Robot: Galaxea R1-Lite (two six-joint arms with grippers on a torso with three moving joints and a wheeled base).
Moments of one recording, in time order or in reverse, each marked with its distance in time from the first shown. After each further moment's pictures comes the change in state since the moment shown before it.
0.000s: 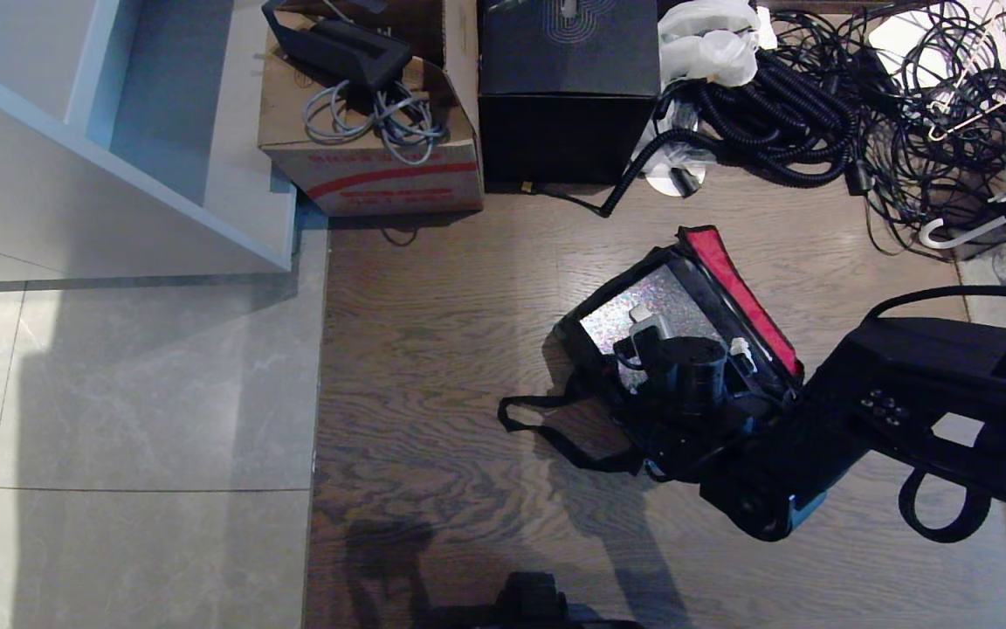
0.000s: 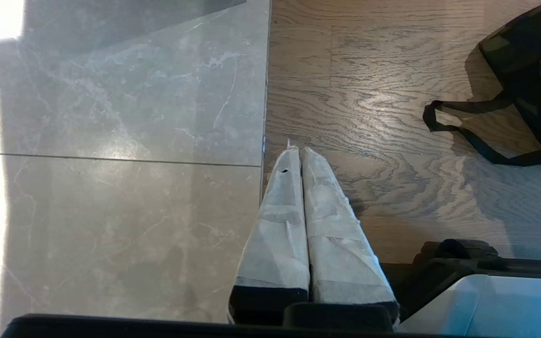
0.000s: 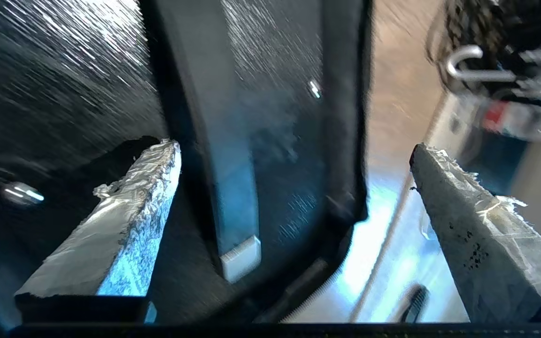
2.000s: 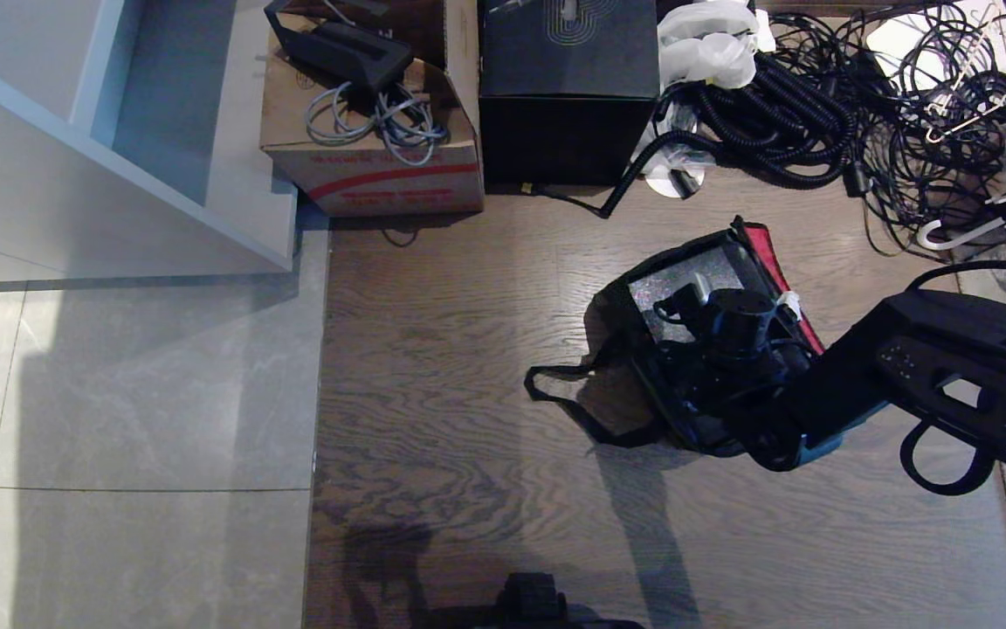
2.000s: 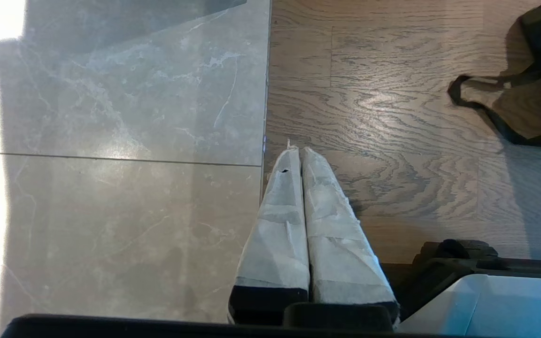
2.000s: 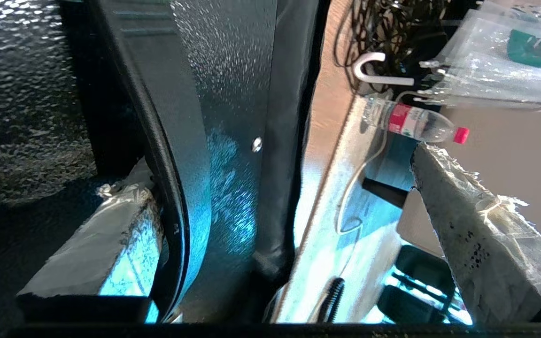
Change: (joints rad) left arm 0.000 0.000 0.000 0.000 0.000 0.000; right arm -0.228 0.051 -0.185 0.001 -0.026 -0.264
